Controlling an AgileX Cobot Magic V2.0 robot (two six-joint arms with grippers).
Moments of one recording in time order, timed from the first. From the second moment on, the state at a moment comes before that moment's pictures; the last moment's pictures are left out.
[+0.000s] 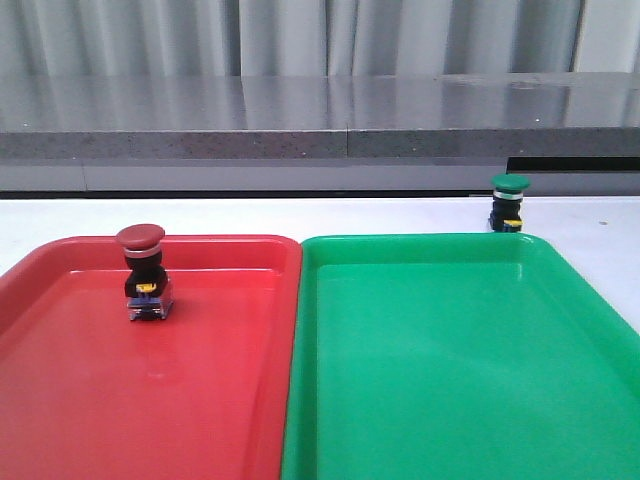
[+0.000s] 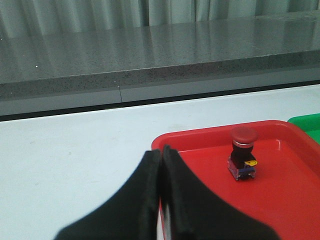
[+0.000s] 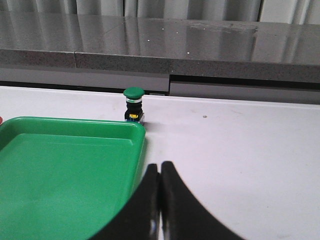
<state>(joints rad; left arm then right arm) -0.15 0.01 -0.08 0.12 0.24 -0.11 0.08 -0.01 0.03 -0.08 0.13 0.09</state>
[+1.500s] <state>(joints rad) -0.04 -0.01 0.00 0.10 0.08 -0.11 0.08 -0.01 0.03 -0.08 0.13 0.09</state>
